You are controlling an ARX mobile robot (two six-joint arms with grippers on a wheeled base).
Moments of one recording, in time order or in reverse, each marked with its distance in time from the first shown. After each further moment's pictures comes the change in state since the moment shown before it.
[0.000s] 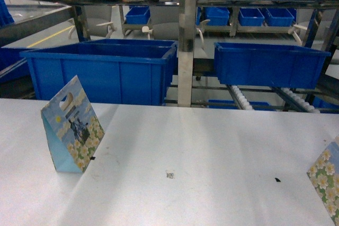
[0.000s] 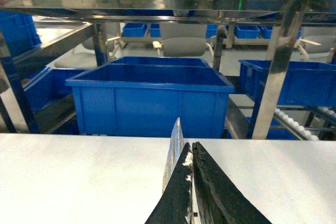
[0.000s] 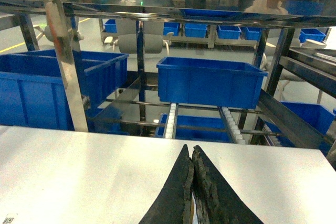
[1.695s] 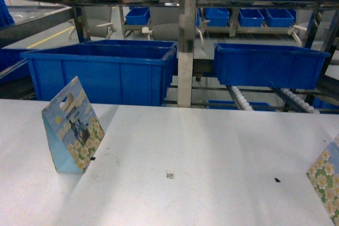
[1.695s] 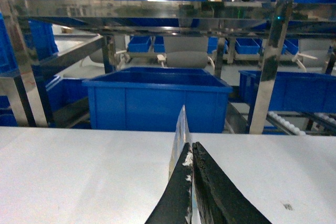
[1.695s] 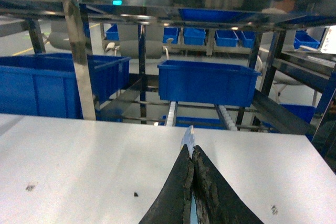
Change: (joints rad) left arm 0.060 -0.885 -0.157 -0.693 0.057 0.001; right arm 0.000 -0.893 -0.141 -0.728 0.002 0.000
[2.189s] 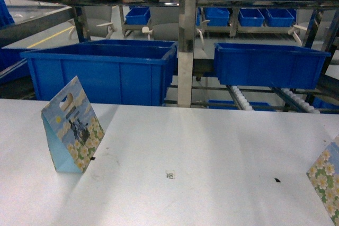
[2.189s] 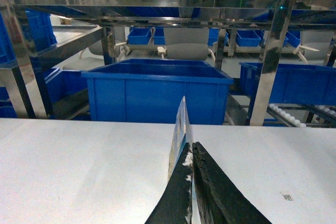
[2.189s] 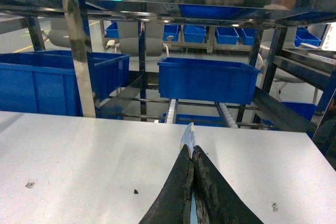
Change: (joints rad) left arm 0.000 -0.001 -0.004 -0.018 -0.002 0.000; right arm 0.000 -0.001 -0.003 -0.007 0.000 0.000
